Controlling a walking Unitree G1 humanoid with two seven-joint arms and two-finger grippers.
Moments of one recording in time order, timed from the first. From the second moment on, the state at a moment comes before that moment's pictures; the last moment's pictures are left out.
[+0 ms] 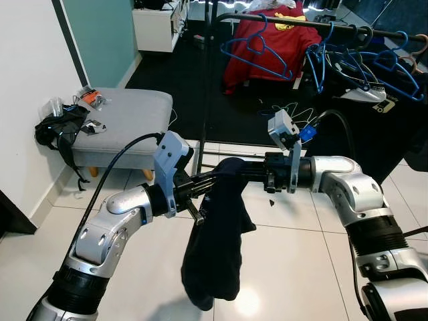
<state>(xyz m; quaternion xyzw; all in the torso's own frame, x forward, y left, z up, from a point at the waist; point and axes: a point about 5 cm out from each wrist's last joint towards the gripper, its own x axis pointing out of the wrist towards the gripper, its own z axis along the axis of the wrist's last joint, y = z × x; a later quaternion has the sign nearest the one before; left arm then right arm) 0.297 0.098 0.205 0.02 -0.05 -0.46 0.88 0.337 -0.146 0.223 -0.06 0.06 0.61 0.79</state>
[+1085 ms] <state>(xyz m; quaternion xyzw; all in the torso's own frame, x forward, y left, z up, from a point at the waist) 0.315 0.120 0.233 -0.05 -0.11 -0.39 0.91 0.330 -0.129 0.209 -0.07 0.05 0.62 0.78</state>
